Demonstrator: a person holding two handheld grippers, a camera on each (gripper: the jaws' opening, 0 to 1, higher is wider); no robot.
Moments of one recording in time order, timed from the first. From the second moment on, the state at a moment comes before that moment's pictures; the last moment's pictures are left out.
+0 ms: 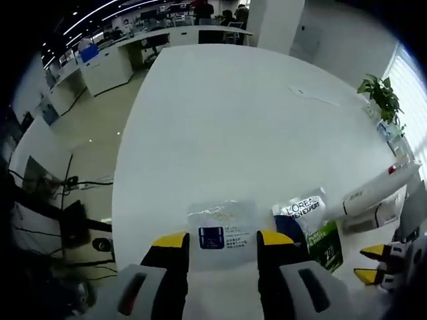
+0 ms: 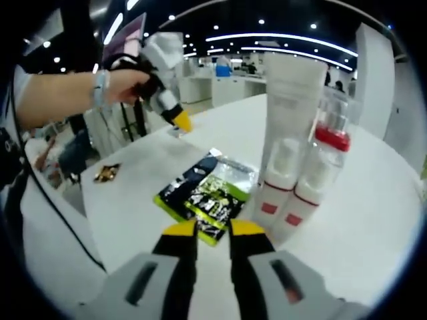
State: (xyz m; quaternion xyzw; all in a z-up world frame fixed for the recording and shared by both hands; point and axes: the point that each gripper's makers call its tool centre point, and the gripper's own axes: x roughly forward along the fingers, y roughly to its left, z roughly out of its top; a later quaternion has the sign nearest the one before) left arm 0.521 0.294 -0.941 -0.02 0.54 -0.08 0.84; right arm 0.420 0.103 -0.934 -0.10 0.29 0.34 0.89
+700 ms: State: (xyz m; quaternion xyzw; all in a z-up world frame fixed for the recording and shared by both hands) left arm 0.491 0.284 -0.966 -0.07 0.54 -0.07 0.83; right arm 0.415 0.105 -0.937 -0.11 0.29 0.35 0.88
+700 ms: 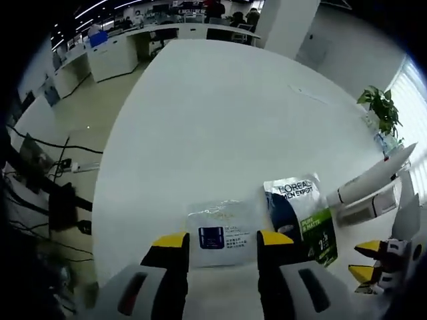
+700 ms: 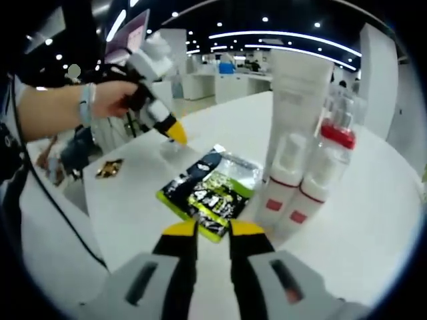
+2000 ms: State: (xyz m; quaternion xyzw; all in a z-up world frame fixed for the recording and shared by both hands) left arm 0.503 0.277 -0.975 -0.07 0.50 -0.04 0.86; right arm 0.408 0.090 -0.940 -0.11 0.30 0.34 0.89
